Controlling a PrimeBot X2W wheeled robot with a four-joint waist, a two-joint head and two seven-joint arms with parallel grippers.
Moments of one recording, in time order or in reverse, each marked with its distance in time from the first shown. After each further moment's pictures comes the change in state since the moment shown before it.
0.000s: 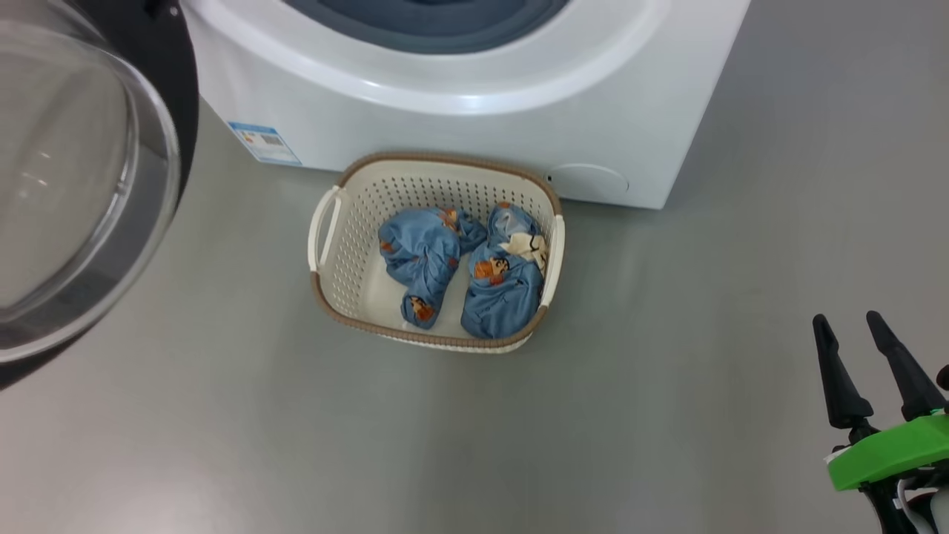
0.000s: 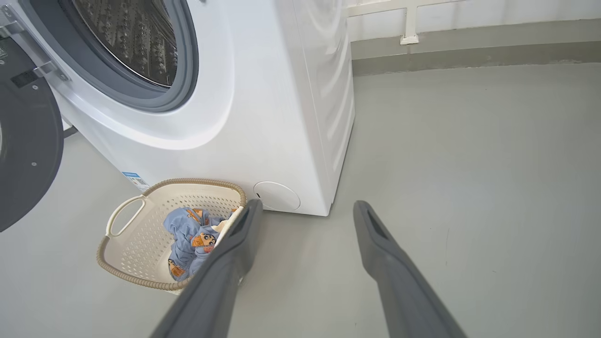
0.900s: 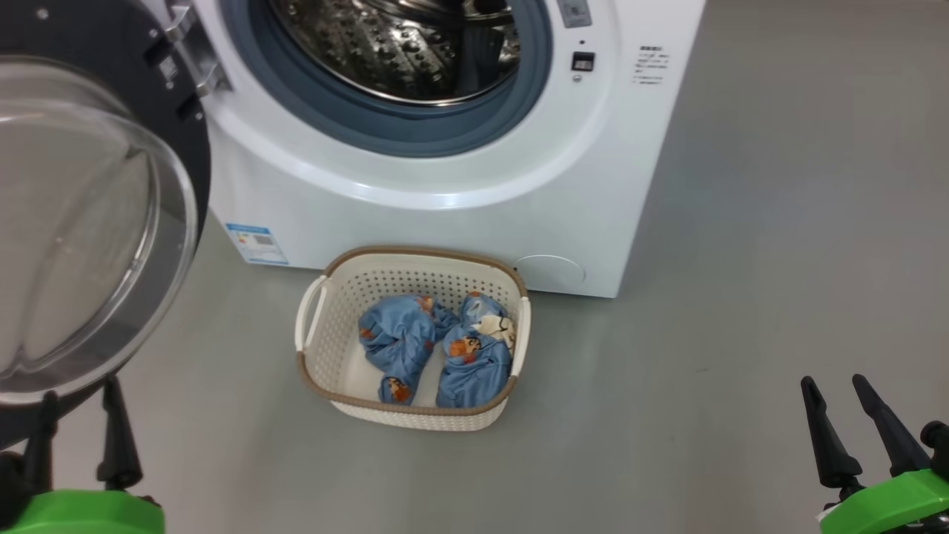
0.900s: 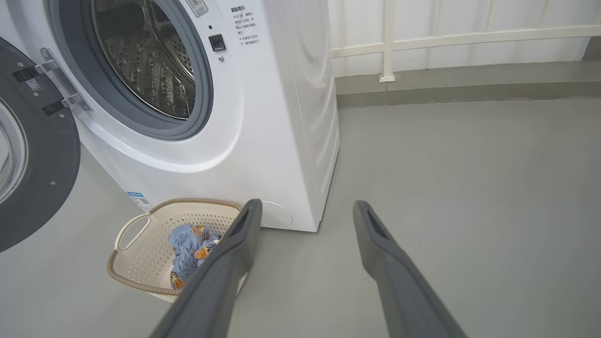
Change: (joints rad) left arm 0.436 -0.204 -0.430 -0.418 -0.101 -0.067 0.000; right arm 0.111 0.029 0.004 0.007 0.001 0.000 0.000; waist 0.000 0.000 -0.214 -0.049
